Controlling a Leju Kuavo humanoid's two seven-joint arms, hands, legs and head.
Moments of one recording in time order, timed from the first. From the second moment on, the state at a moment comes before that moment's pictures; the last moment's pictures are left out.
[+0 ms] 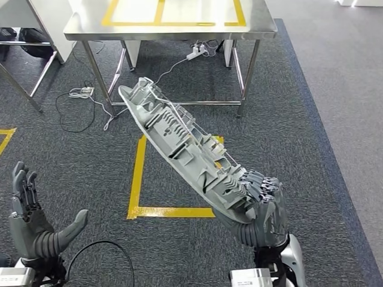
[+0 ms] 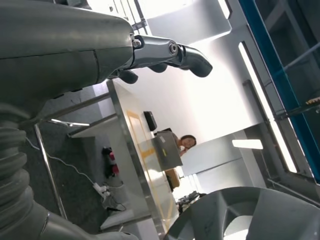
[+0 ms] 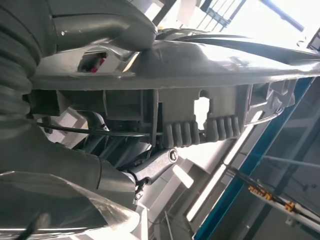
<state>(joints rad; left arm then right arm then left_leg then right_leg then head) 0.18 -0.06 -0.26 -1.84 -0.10 0.26 -0.69 0.09 -0.14 0.44 -1.98 0.64 -0.49 -0.38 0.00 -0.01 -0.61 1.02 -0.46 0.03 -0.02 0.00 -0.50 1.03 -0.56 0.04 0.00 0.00</state>
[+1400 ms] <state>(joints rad) 0.18 -0.07 -0.26 -1.83 -0.11 0.27 -0.69 0.09 -0.14 0.37 -1.98 0.62 -0.51 -0.37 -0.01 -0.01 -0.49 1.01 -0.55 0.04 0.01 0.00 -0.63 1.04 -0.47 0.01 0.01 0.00</state>
